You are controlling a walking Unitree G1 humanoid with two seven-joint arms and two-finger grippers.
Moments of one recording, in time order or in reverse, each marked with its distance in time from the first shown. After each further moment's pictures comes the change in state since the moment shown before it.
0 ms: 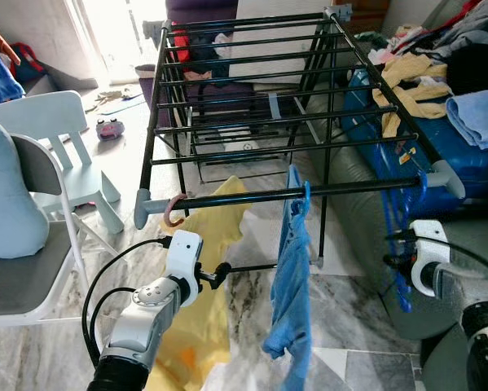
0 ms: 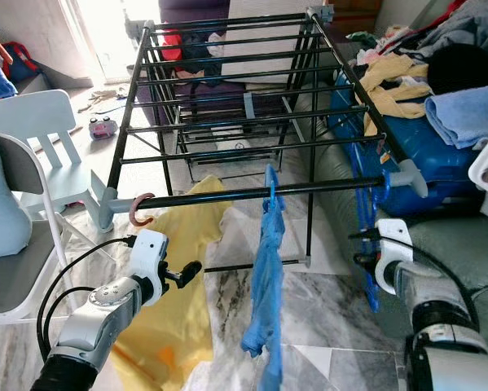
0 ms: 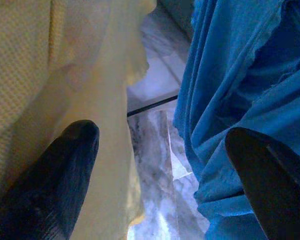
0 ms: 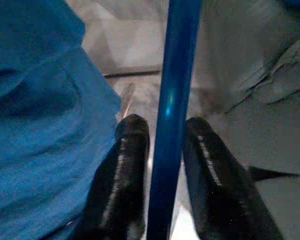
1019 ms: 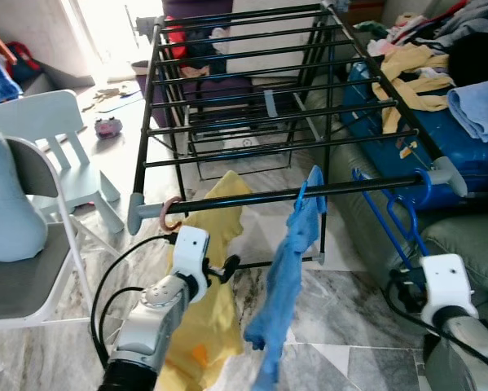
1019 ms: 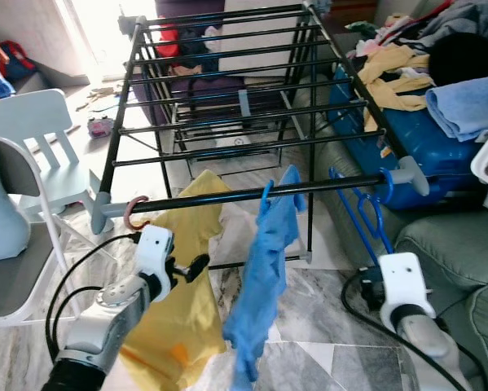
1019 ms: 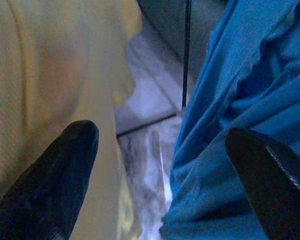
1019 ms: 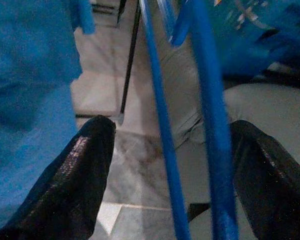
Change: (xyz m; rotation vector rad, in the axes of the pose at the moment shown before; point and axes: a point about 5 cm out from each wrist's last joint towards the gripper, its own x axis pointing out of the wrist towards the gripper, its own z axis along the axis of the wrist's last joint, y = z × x) left arm 0.001 -0.015 0.015 -0.023 -0.129 -0.015; right arm -0.074 0.030 -0.047 -0.216 -0.295 -0.230
